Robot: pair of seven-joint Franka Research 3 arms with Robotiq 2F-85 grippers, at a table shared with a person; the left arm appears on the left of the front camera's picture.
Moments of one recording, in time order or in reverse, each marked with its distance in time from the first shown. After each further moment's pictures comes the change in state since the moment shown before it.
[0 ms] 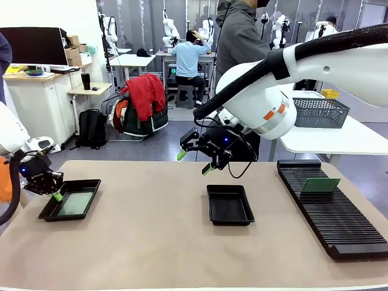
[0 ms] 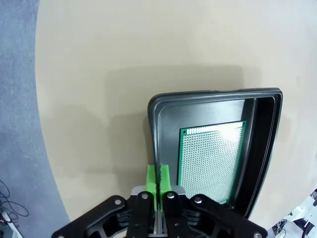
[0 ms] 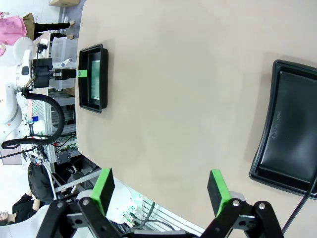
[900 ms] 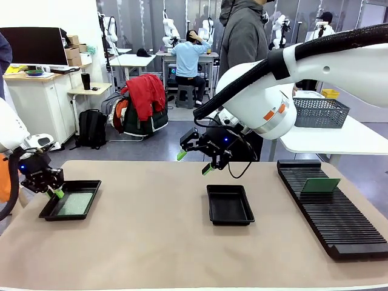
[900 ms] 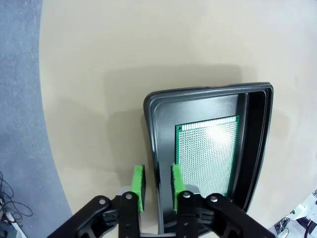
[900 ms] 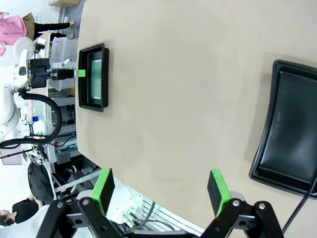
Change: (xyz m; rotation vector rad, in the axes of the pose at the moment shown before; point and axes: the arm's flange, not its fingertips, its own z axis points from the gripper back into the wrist) left arm 0.000 -0.004 0.011 0.021 0.002 -0.014; right arm 0.000 0.000 0.000 0.000 0.000 0.000
